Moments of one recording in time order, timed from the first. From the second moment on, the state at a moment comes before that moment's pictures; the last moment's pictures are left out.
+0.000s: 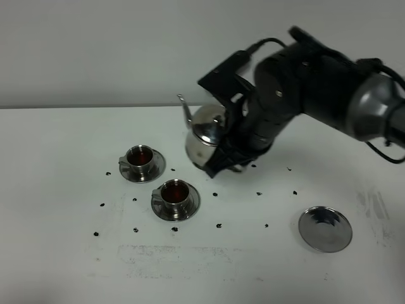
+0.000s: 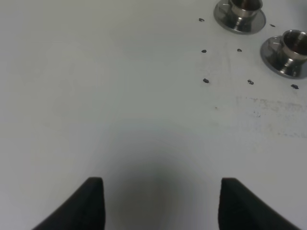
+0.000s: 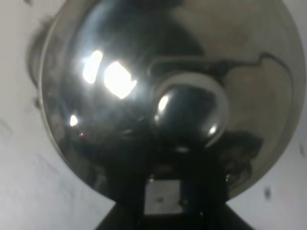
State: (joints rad) left arm 0.05 0.00 -0.46 -0.04 1.06 -0.02; right arm 0.59 1.86 -1.55 -0.01 0.88 -0.16
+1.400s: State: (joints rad) left arm 0.05 0.00 -0.46 -0.04 1.06 -0.02; right arm 0.30 1.64 -0.88 -0.01 0.61 -0.01
